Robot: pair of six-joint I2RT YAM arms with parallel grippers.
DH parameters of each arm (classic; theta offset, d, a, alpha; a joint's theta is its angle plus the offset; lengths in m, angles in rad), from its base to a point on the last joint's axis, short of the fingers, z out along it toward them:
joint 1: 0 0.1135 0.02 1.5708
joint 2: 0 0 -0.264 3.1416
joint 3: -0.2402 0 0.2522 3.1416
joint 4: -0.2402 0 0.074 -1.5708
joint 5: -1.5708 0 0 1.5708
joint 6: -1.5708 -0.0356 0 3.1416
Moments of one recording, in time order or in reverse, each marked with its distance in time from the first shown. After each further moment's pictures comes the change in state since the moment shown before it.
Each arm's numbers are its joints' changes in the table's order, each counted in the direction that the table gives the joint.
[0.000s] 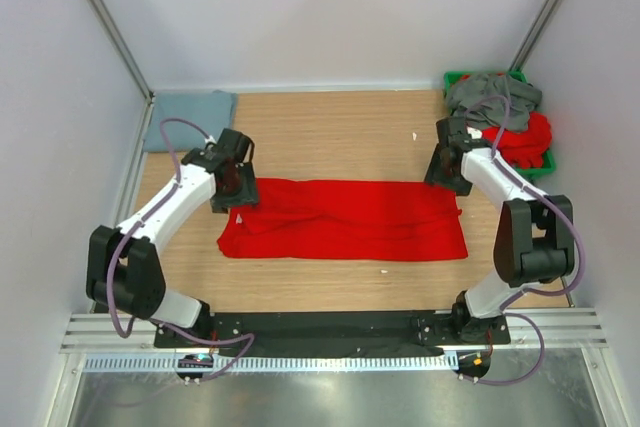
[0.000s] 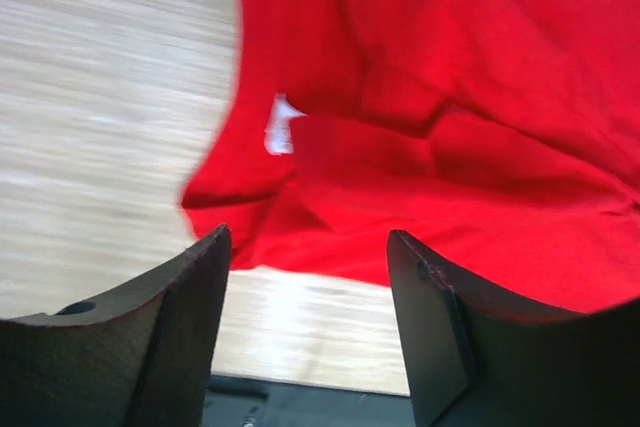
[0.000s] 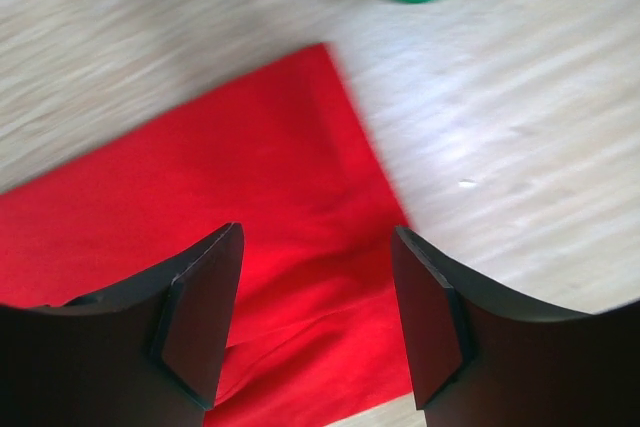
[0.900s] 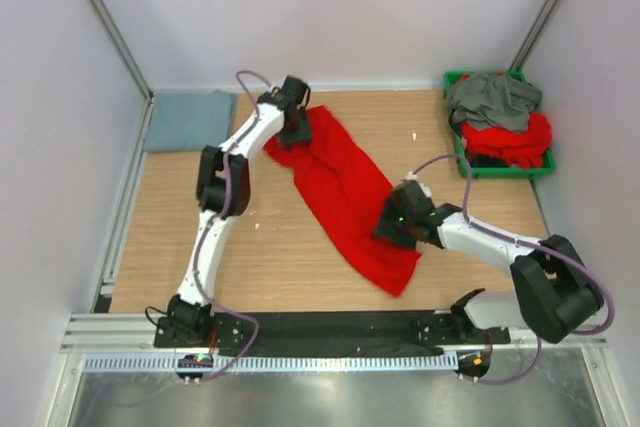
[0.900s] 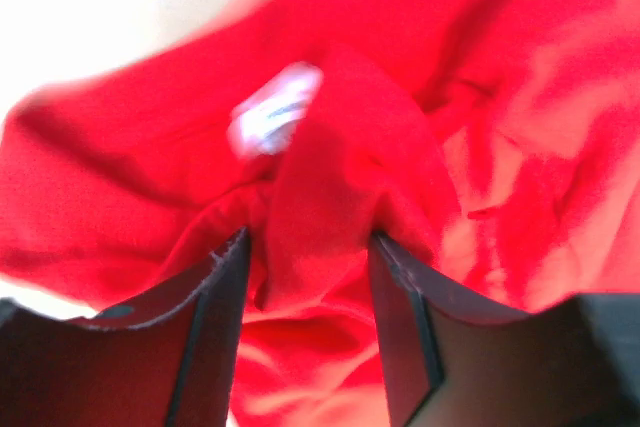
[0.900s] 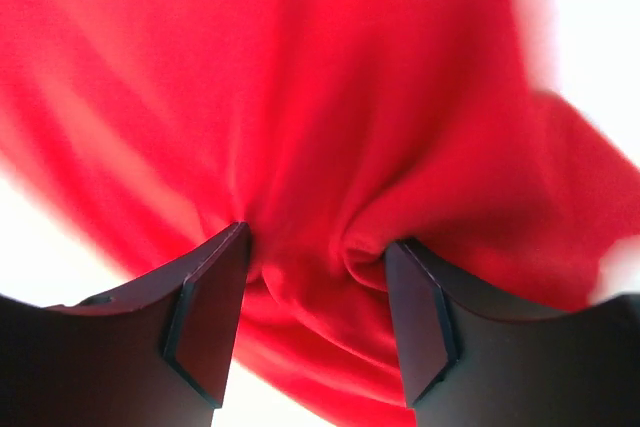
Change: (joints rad) left arm -0.084 -0.924 -0.929 0.073 -0.055 0.086; right arm 0.349 0.272 0.505 0.377 0.312 -0.317
